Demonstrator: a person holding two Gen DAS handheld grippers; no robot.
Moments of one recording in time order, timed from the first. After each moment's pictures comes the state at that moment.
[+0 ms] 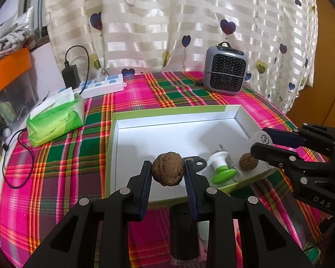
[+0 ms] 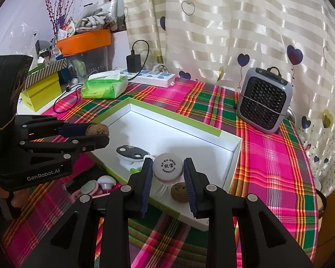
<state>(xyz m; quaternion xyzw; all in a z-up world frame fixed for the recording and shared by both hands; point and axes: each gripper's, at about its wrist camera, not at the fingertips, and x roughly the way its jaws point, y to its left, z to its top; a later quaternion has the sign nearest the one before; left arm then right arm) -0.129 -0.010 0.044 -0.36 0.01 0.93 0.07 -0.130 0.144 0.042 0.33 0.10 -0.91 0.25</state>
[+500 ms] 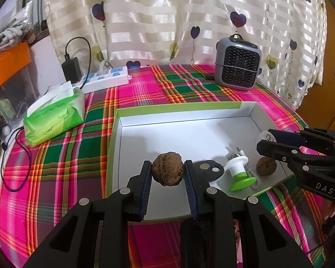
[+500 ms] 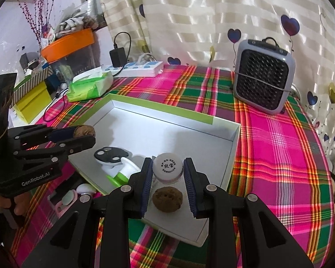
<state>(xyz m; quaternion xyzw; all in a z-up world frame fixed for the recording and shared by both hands) -0.153 -0.013 0.031 -0.38 0.01 0.92 0.05 -0.169 0.160 0.022 0.37 0.05 -0.89 0.24</state>
